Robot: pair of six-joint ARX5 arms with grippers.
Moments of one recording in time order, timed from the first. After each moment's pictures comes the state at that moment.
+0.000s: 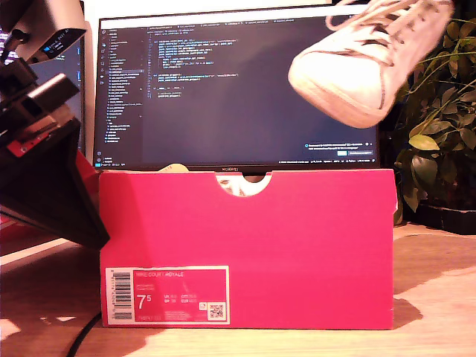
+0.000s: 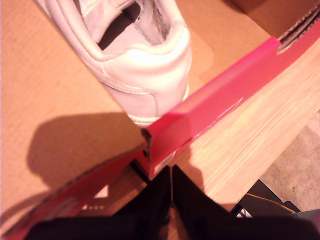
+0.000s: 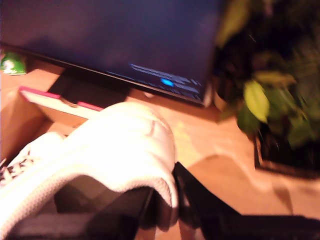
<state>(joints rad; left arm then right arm) -0.89 1.00 0.46 -0.27 -0.06 -0.21 0.14 1.28 1.43 -0.76 -0.10 -0.16</state>
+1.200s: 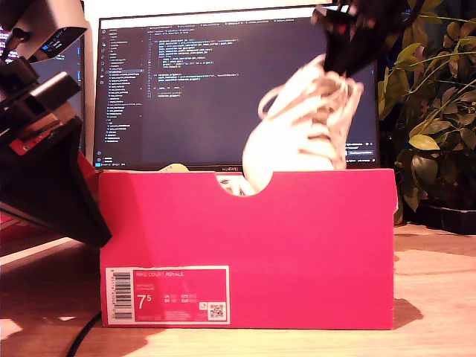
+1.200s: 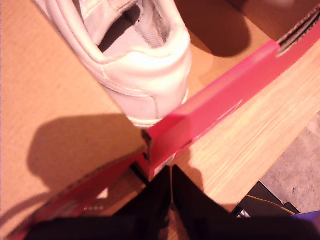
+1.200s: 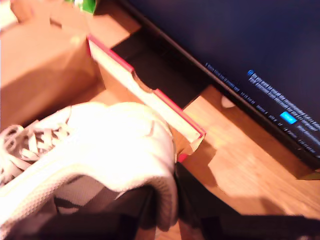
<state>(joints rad) -0.89 1.00 0.46 -0.25 -0.06 -0.21 0.36 1.57 1.45 -0.61 -0.10 -0.35</state>
